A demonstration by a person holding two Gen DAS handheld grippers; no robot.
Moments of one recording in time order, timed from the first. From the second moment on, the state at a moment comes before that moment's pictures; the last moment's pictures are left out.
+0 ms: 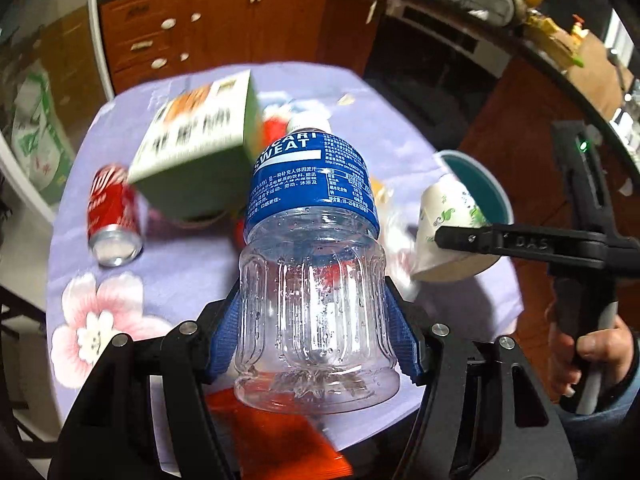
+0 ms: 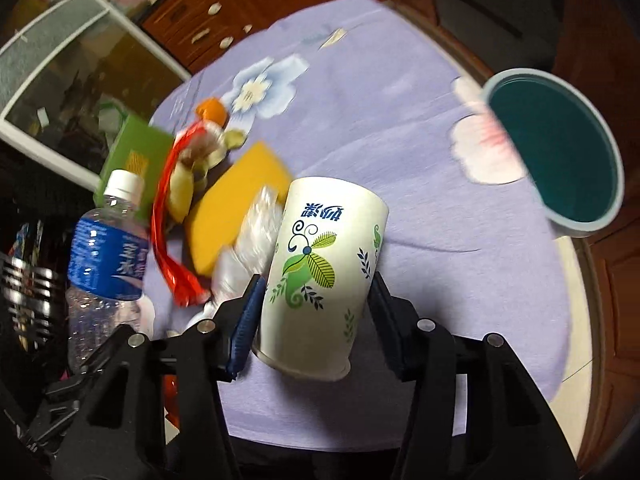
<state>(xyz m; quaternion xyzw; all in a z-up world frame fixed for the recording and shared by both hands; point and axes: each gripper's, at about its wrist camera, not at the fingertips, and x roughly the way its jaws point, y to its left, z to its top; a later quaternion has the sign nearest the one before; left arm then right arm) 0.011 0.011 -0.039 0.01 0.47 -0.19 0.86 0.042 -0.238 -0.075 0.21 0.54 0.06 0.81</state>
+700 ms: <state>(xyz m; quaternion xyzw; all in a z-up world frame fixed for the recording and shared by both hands) 0.072 -0.241 -0.044 0.12 0.50 -0.34 0.79 0.025 -0.467 -0.059 0.32 0.43 -0.13 0.83</state>
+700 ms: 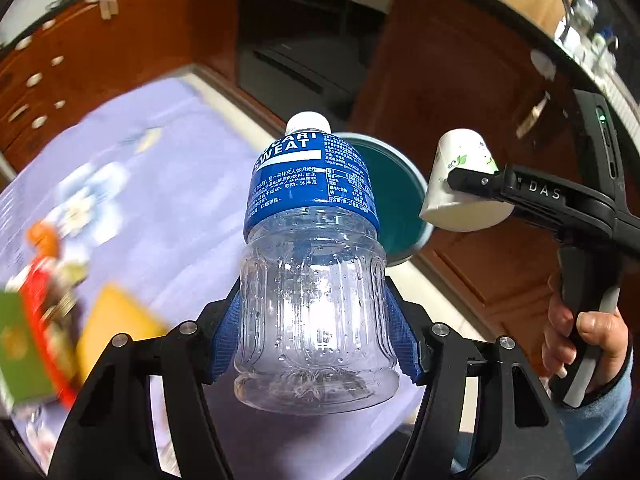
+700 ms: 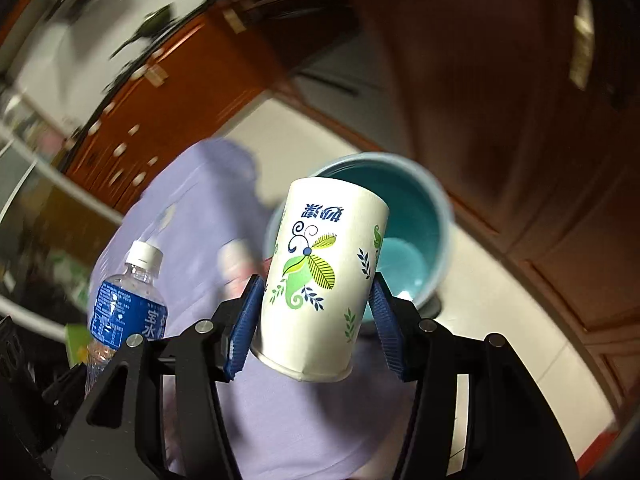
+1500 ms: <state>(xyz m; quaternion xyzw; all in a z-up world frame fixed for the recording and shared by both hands) 0.122 -0.358 -0.123 0.18 0.56 -0.32 0.74 0.042 -0.536 -0.132 0.35 0.49 -0.15 0.78</state>
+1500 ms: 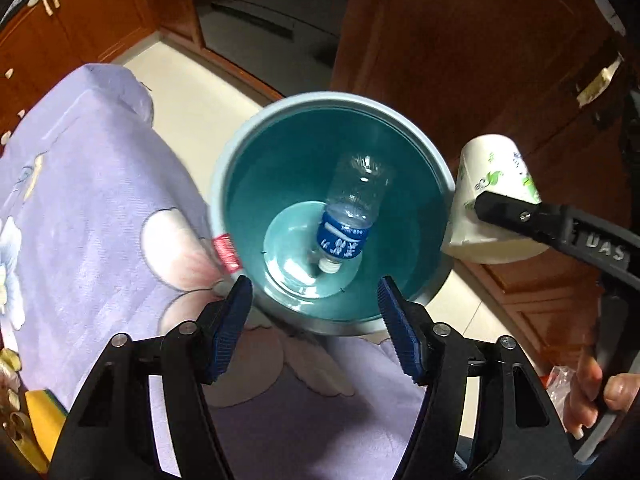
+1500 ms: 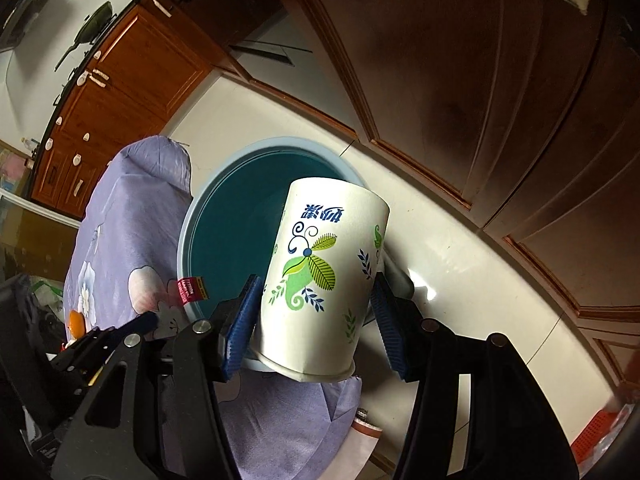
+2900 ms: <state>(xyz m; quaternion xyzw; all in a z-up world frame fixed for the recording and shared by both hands) 0.090 0.004 0.008 0.05 0.43 -0.11 0.89 0.078 -0.303 -0.039 0.19 0.50 -0.03 0.84</state>
